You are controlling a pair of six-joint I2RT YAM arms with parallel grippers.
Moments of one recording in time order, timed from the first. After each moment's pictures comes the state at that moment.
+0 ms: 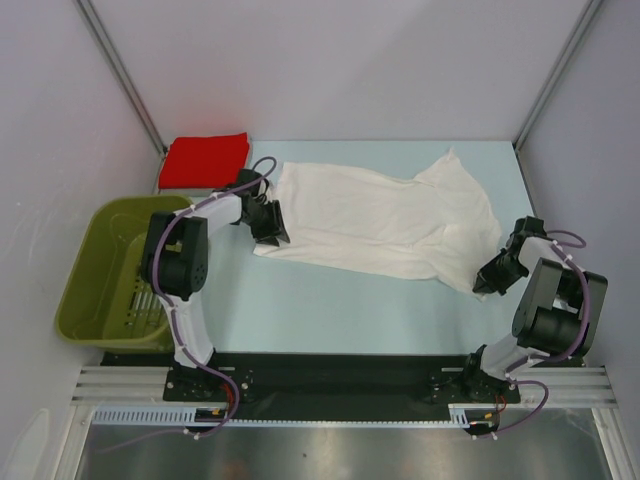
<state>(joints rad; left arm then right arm) -0.21 1.98 1.33 -0.53 0.32 -0.39 -0.37 1.54 0.83 -0.66 -0.11 0.55</state>
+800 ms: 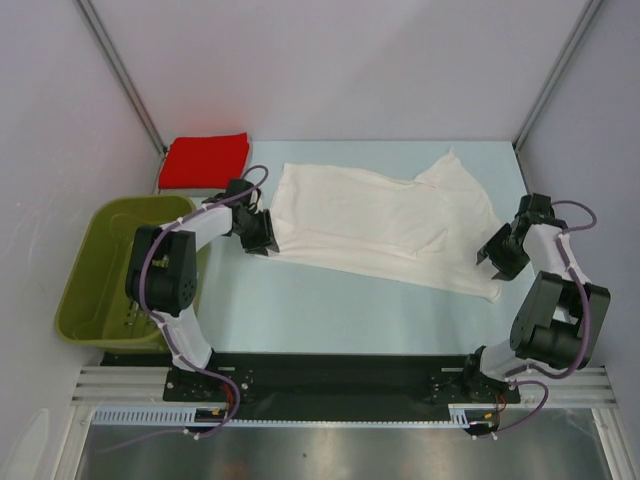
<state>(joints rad) -0.19 1.84 1.16 -0.49 0.27 -0.37 -0.34 1.52 1.00 -0.78 0.02 0.49</state>
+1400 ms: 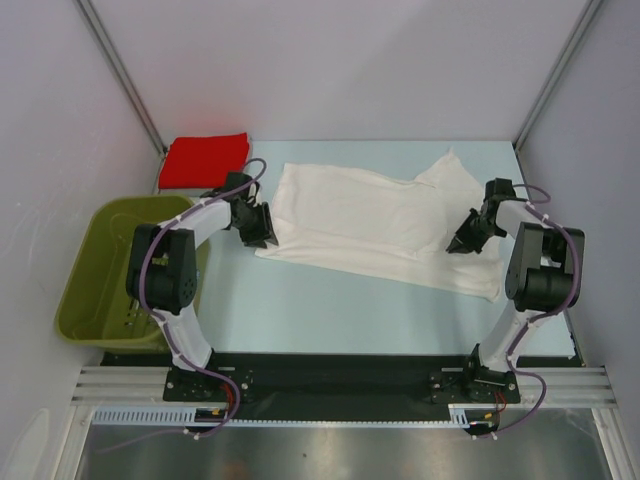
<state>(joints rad) -0.18 1.81 1.21 -0.55 0.25 -0.36 -0.18 1.82 1.16 -0.61 -0.25 0.53</state>
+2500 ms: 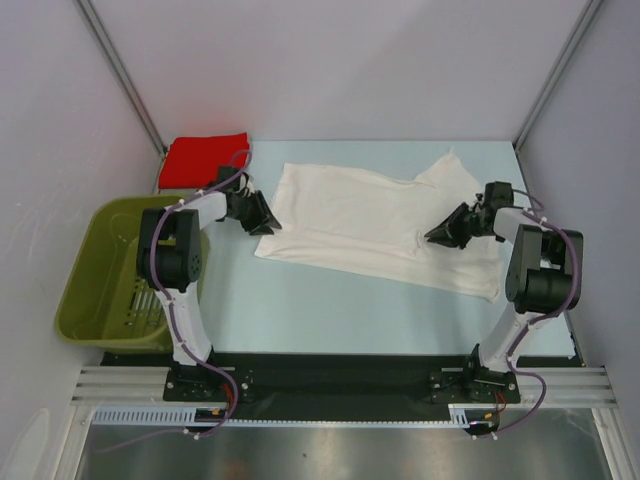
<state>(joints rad) -0.08 2.04 1.34 -0.39 0.45 -0.51 -0.18 1.82 1.12 -0.41 -0.62 0.68</state>
